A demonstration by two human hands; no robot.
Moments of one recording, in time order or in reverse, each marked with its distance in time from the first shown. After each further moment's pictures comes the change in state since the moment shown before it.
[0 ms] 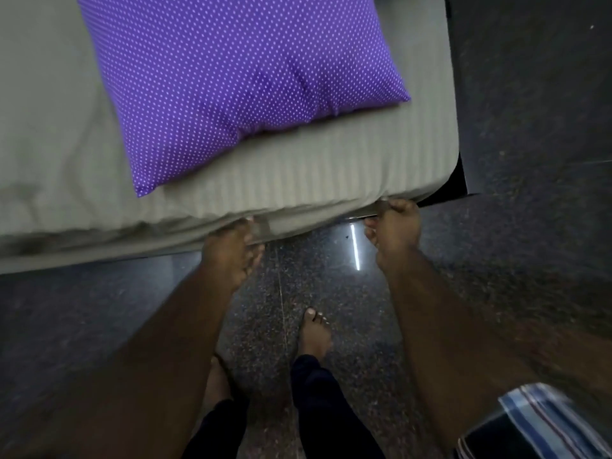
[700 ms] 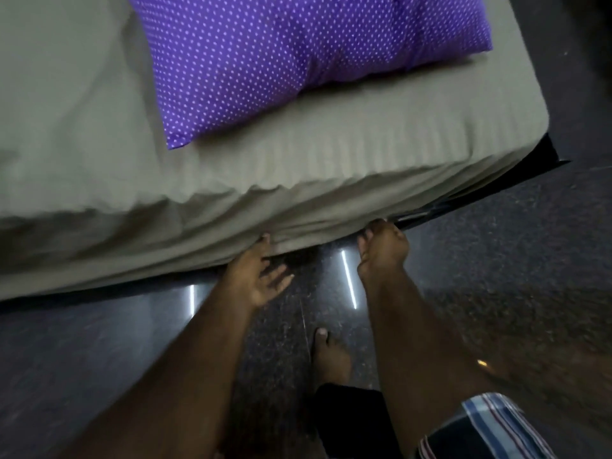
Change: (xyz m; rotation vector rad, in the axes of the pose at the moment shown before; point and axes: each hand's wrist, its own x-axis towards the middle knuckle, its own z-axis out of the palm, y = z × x) left_hand 0.125 -0.056 -0.061 -0.191 -0.162 -0.158; right_hand 0.010 0.141 0.093 0.433 0.030 0.064
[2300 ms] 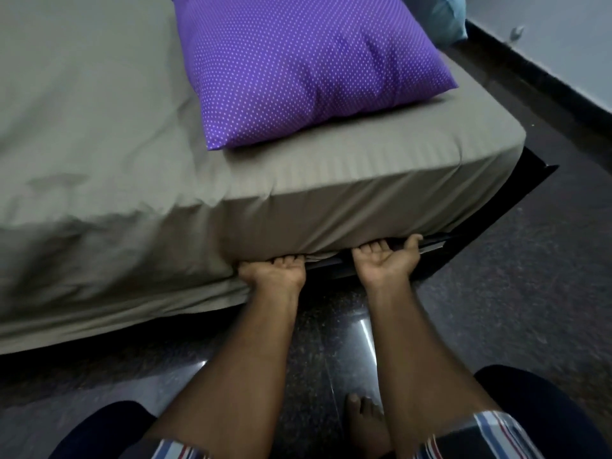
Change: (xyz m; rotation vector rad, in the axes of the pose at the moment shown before) left_hand 0.013 0.020 0.032 -0.841 -0.297 0.251; right_hand -0.011 0.003 0.017 0.746 -0.457 0.214
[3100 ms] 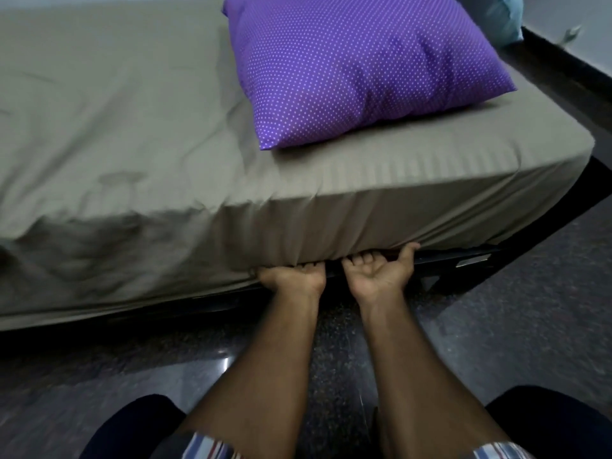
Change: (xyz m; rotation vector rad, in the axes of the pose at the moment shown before) left_hand -0.001 0.026 -0.005 -0.079 -0.040 0.067; right_hand -0.009 0.074 0.002 -0.032 -0.055 0.143
